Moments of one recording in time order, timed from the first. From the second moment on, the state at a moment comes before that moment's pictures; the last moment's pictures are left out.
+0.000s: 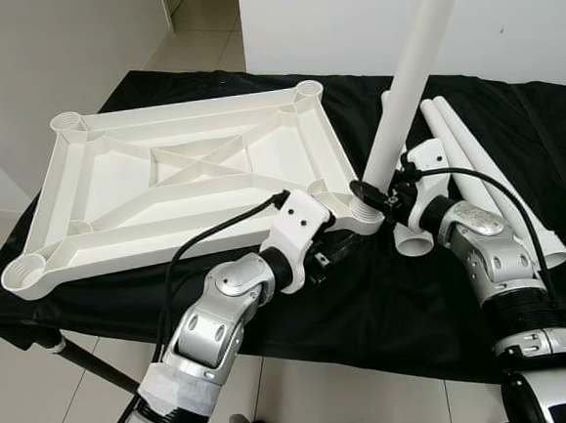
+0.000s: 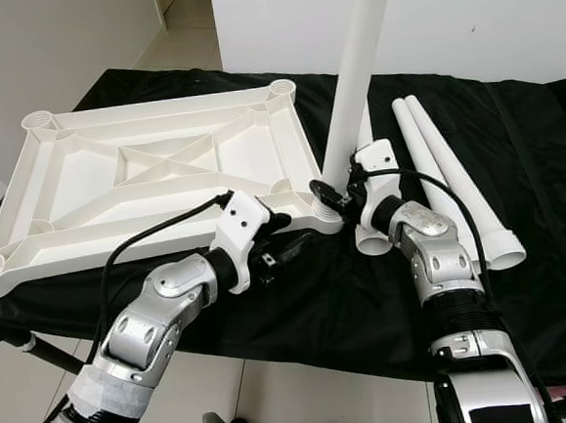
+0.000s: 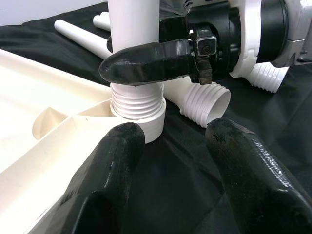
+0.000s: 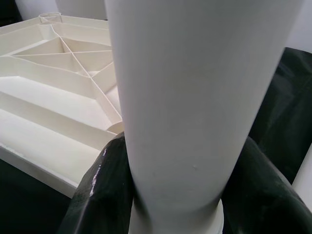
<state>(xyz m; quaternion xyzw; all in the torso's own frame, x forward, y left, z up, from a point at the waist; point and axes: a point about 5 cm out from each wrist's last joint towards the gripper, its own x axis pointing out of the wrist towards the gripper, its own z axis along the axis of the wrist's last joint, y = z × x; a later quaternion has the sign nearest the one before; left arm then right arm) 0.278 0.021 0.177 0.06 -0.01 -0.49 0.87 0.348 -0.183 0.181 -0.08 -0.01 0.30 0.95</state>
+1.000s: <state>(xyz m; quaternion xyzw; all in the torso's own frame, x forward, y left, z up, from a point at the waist) 0.279 0.022 0.178 0.06 -0.01 -0.49 0.87 0.330 -0.133 0.181 0.01 -0.04 -0.03 1.00</state>
